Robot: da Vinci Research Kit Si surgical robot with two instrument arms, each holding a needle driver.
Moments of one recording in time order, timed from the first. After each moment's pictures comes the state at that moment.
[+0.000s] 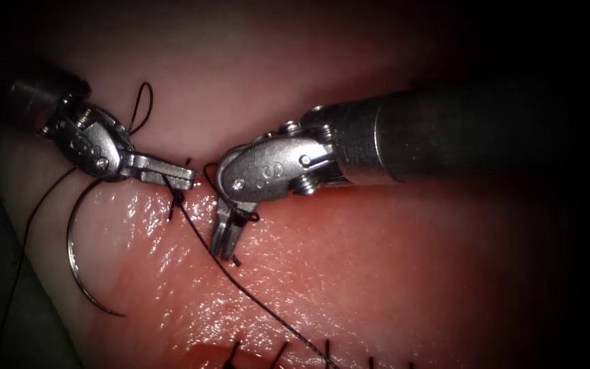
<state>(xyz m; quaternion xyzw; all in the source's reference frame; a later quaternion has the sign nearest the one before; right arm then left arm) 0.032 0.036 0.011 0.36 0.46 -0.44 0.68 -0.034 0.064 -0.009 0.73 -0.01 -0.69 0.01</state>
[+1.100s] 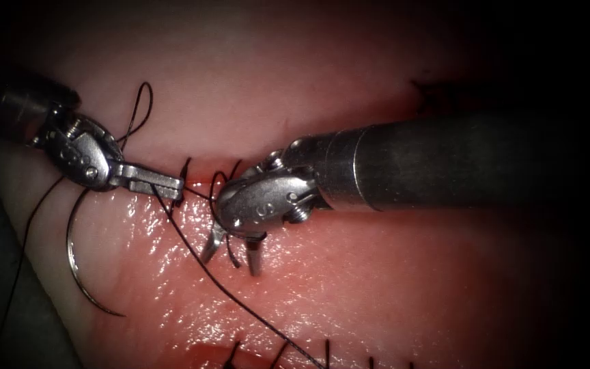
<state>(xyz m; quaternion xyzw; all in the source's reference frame) 0.032 0.031 0.015 0.28 0.38 -0.52 0.71 -0.033 0.063 -0.009 0.73 0.00 -0.68 0.01</state>
